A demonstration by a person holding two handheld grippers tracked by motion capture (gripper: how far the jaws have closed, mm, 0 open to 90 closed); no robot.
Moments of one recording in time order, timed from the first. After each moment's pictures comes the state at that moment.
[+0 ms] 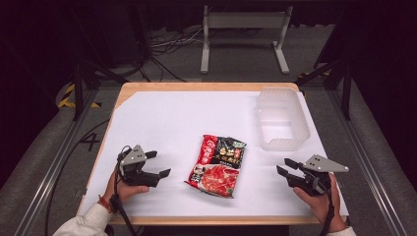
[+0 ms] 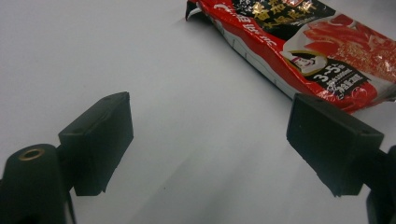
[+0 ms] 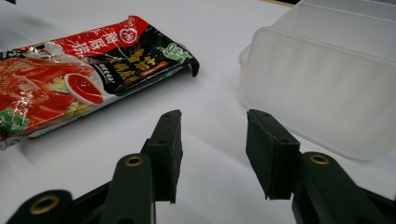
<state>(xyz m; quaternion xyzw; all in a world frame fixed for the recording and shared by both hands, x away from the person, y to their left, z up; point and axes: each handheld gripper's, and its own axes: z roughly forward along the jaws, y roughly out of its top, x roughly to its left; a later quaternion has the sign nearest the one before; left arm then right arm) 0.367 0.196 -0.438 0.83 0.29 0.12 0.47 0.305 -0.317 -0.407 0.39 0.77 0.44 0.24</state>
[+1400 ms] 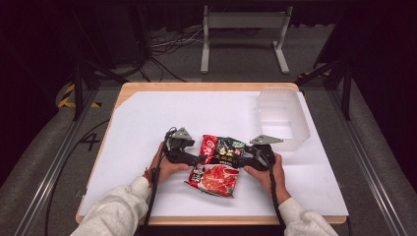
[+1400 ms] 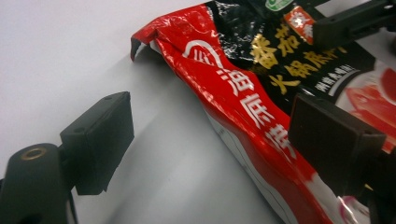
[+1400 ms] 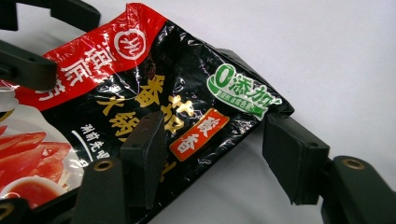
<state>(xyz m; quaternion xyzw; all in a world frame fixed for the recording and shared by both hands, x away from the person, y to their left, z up) 0.443 0.083 -0.451 0.85 0.31 0.03 0.43 0.398 -0.208 -0.445 0.44 0.78 0.41 0.16</state>
